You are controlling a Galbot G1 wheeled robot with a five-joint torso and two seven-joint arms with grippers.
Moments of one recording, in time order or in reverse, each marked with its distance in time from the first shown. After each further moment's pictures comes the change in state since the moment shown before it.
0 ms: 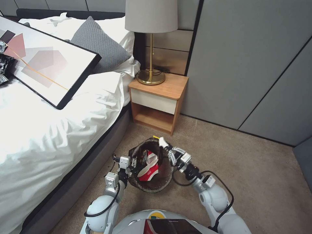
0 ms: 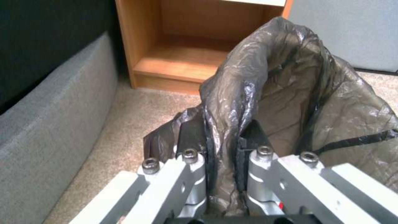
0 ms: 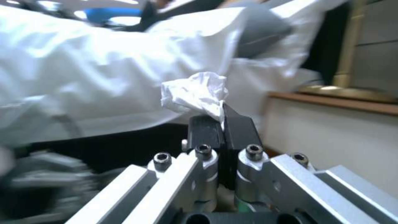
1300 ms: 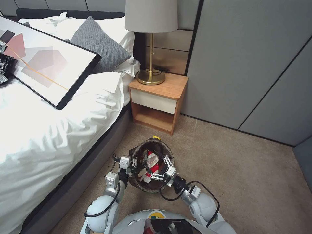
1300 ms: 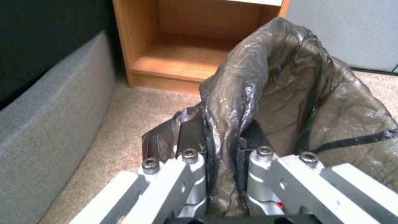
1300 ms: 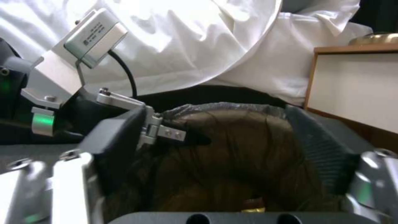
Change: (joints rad) left arm 0.004 -0.001 0.003 -0.009 -0.003 0.002 0.002; right arm -0.008 0.009 -0.090 -0.108 -0.070 0.021 0.006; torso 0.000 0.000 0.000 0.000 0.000
